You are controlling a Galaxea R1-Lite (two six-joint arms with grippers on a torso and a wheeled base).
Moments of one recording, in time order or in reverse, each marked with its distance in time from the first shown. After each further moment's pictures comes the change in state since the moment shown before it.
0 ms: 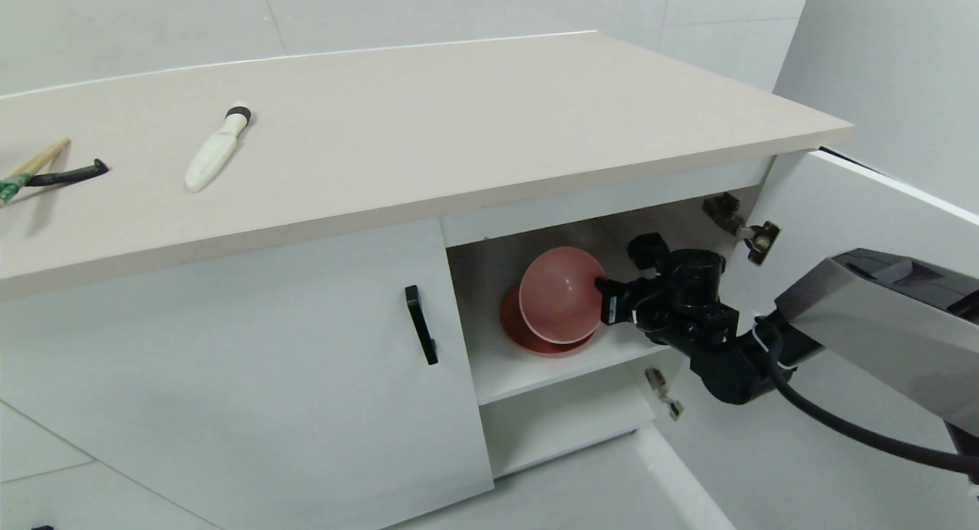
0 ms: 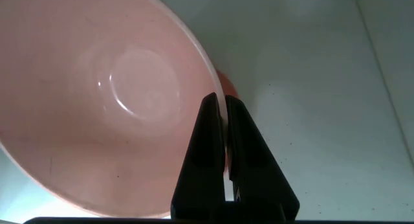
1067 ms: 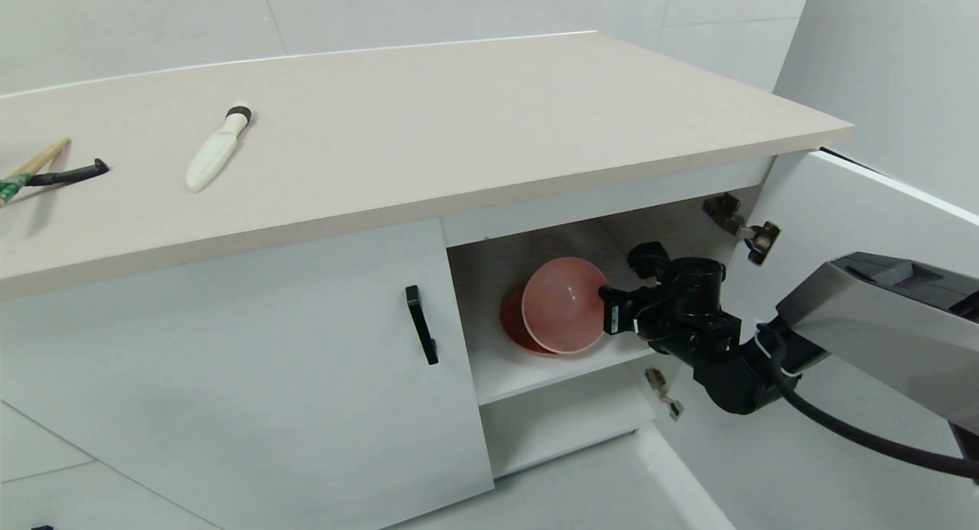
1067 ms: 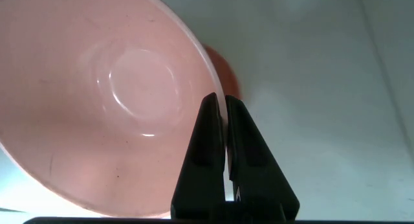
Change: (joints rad) left arm 0.006 -0.003 0.000 0.000 -0.001 0.006; right arm 0.005 -0.012 0.057 -0.007 -0.039 -0.021
